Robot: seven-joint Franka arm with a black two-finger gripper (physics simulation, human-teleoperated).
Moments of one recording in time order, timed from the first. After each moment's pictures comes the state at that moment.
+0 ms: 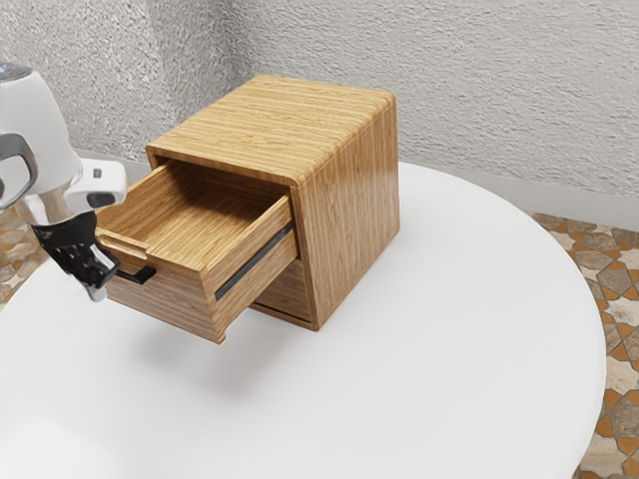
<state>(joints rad) -0.03 -0.67 0.04 -2.47 0.12 1.88 0.02</state>
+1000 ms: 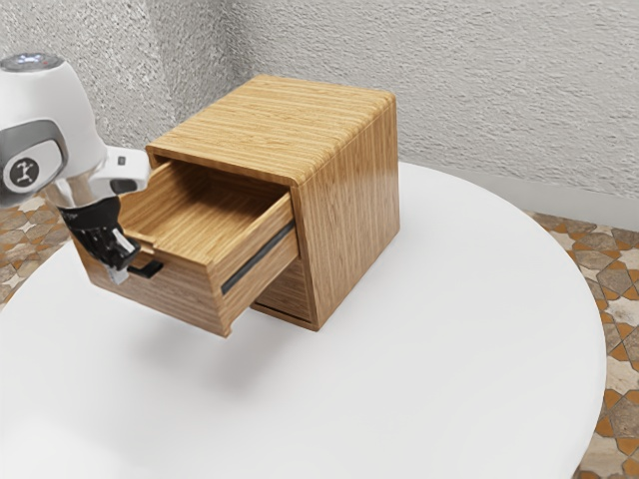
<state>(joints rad) -0.05 -0.51 0.08 -2.38 0.13 1.94 0.09</state>
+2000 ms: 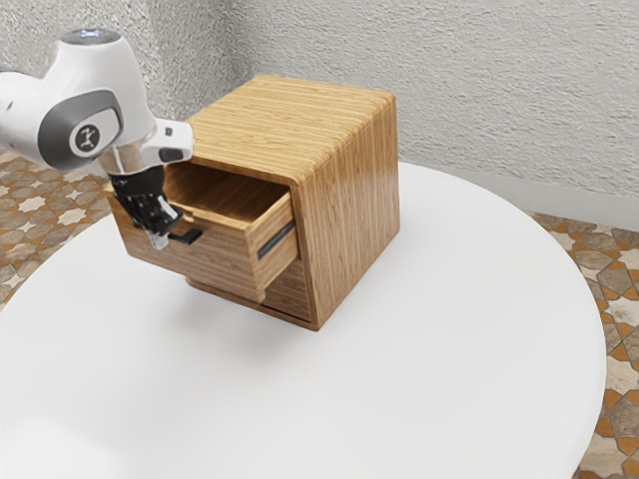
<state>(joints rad) -0.06 -0.24 0.08 -2.14 0.13 1.98 0.11</state>
